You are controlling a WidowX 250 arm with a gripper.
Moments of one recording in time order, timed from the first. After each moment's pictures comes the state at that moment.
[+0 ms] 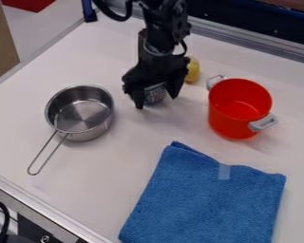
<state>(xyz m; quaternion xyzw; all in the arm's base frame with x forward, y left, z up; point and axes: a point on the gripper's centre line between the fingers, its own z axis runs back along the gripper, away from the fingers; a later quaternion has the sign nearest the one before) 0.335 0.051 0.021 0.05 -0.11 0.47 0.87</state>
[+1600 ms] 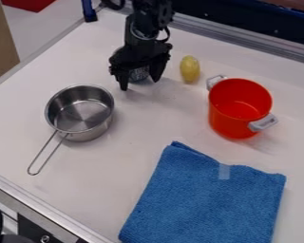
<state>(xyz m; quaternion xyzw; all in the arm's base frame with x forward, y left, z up) 0.359 0.095 0.026 0.07 -0.14 0.48 0.86</state>
